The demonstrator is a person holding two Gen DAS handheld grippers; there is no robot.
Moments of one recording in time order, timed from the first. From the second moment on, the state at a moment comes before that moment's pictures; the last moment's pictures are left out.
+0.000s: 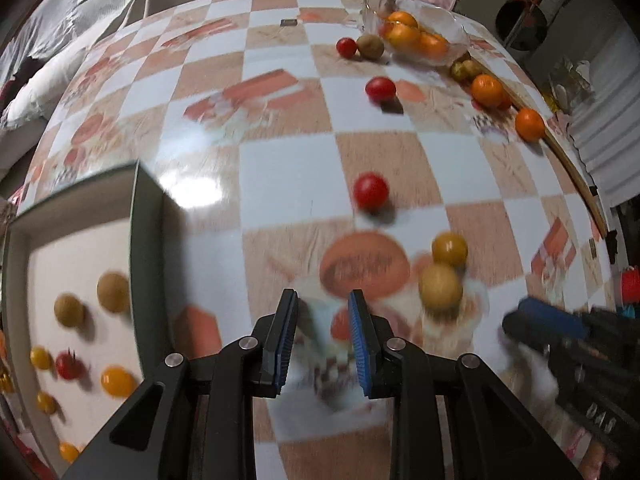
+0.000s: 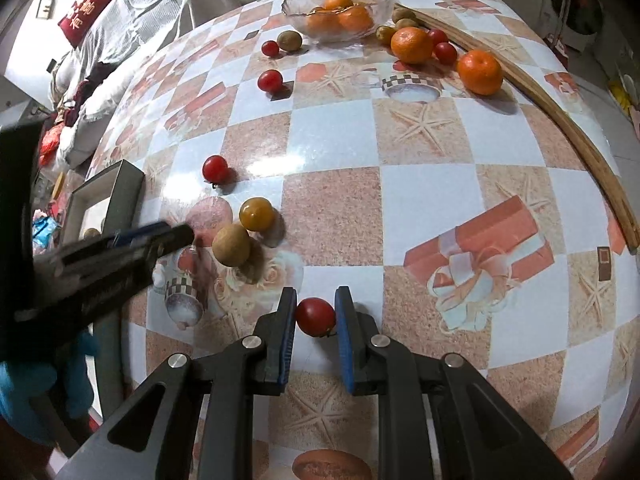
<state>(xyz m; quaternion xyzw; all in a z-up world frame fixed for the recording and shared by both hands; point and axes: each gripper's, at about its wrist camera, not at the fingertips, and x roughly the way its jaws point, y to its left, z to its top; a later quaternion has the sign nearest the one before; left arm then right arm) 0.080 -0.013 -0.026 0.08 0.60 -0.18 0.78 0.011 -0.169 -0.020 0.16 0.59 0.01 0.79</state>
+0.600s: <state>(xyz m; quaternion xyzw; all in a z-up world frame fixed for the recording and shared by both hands) 0.124 -0.052 -0.019 0.08 0.56 -0.18 0.81 0.003 -0.174 -0.024 0.16 0.59 0.01 0.79</state>
